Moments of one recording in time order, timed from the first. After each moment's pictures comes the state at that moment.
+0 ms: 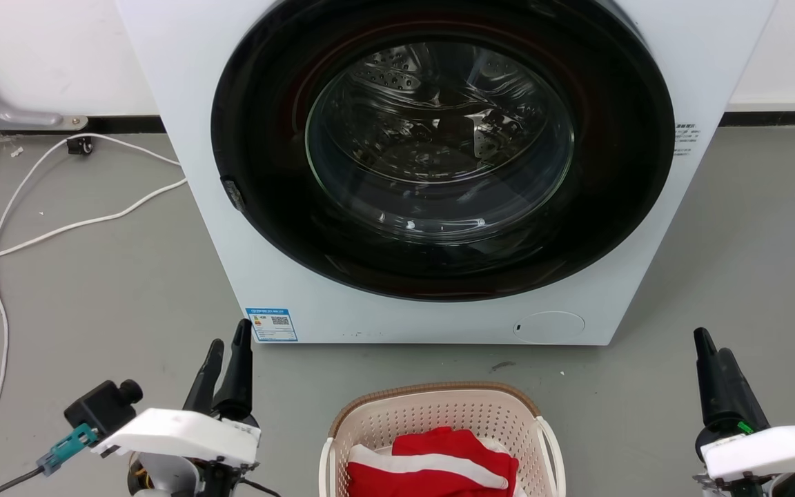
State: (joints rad) left arm -0.07 0.06 -0.02 0.18 -0.90 -0.11 -0.05; right arm 0.02 -0.05 -0.11 0.10 0.86 0.13 -0.02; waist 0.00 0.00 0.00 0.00
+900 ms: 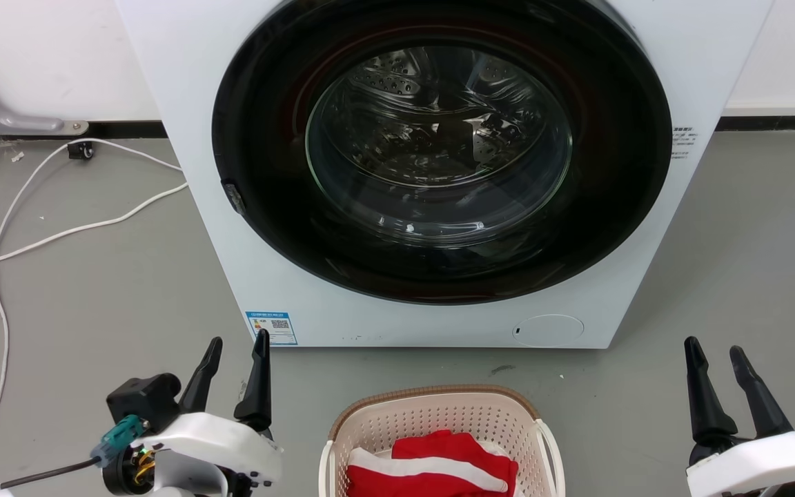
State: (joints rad) left arm -0.07 0.15 -0.14 0.19 -0.52 -0.01 -0.13; right arm 0.09 -0.05 -0.11 -0.02 0.45 0.13 -0.01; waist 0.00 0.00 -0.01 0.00
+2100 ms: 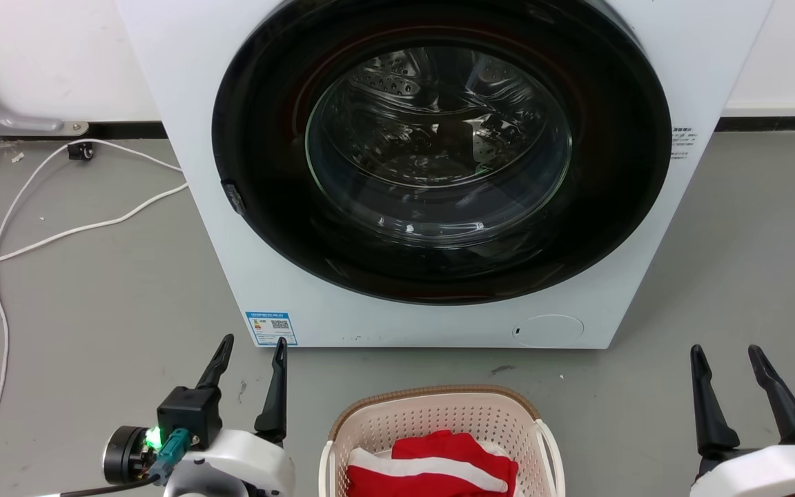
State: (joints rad) left arm -0.07 0.16 -0.20 0.22 -0.23 0.04 -0.22; right arm 0.14 -0.05 -0.12 -0.12 0.13 0.13 0.00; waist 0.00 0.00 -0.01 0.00
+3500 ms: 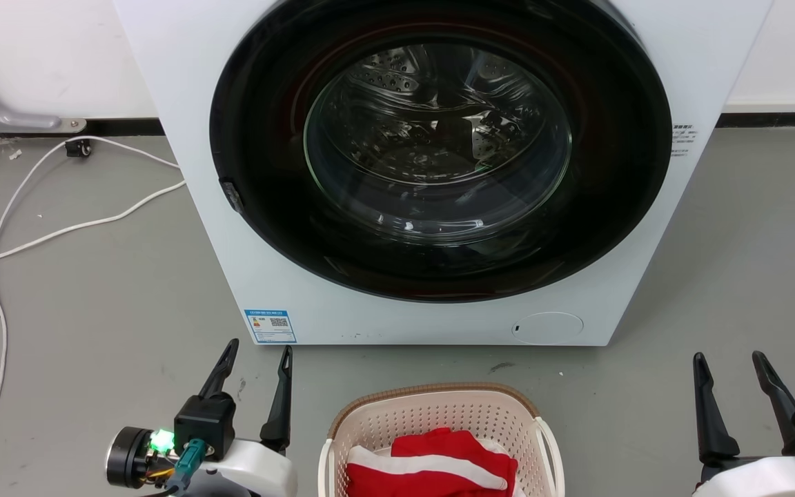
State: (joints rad) left arm -0.06 0.11 -0.14 0.25 -0.07 -0.01 -0.26; right arm 0.15 -0.05 -0.13 -0.09 0.06 0.13 -0.07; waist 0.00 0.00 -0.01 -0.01
